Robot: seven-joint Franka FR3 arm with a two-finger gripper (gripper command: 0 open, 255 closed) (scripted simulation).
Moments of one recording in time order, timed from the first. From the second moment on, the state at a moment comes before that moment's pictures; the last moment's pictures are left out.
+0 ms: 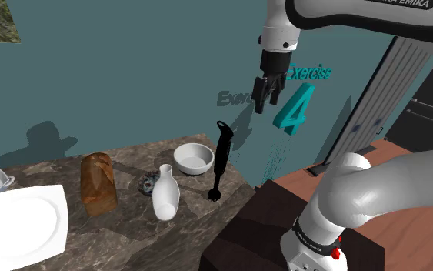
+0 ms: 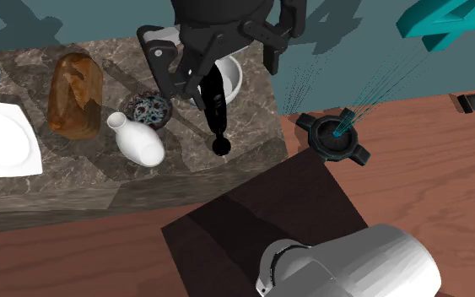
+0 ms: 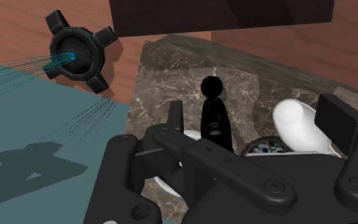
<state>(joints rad) 0.02 -0.80 0.02 -2.31 -0.04 1.43 0.04</state>
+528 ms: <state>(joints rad) 0.02 -0.83 0.00 -2.52 -0.08 1.78 0.02</state>
